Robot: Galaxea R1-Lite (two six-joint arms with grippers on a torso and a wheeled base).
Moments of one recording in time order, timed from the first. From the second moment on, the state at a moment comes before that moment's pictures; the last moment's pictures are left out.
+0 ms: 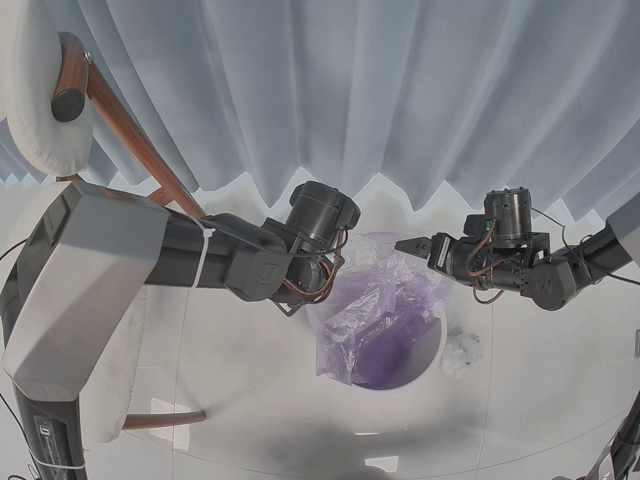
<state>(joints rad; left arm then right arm) -0.69 2.21 -1.62 0.17 0.39 -1.24 0.39 1.99 -1.04 -0.48 0.19 0.56</state>
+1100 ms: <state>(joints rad) -0.67 2.21 -1.60 0.17 0.40 -1.24 0.39 2.04 -1.22 -0.34 0.14 0.55</state>
